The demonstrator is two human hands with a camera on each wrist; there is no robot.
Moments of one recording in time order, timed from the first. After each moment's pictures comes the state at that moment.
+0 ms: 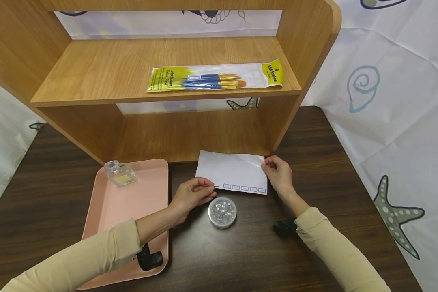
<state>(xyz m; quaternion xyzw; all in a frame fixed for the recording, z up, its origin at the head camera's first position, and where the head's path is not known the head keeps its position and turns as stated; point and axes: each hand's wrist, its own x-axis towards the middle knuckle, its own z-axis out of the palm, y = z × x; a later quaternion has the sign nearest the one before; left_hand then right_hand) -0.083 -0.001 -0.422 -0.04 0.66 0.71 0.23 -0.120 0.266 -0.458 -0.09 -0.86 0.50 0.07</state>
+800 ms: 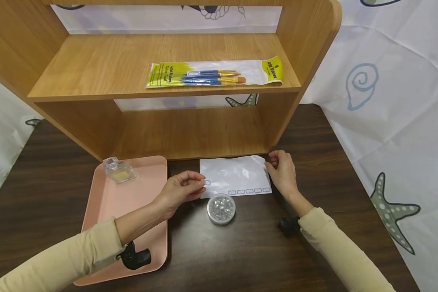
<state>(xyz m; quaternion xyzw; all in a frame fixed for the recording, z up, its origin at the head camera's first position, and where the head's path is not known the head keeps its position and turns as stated) -0.084 -0.018 -0.396 -0.06 0.66 0.71 0.24 -0.106 0.269 -0.443 -0.02 -0.92 0.37 0.15</state>
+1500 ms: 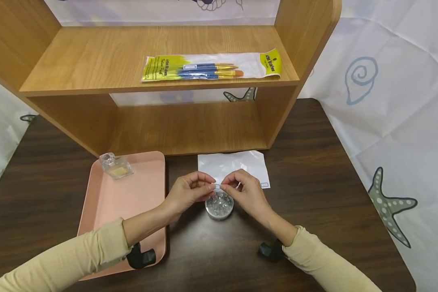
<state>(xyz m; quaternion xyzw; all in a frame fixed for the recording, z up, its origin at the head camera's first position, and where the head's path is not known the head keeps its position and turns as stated) -0.068 0.001 -0.394 0.03 0.70 0.68 0.23 -0.048 0.189 -0.405 0.13 -0.84 0.52 0.06</state>
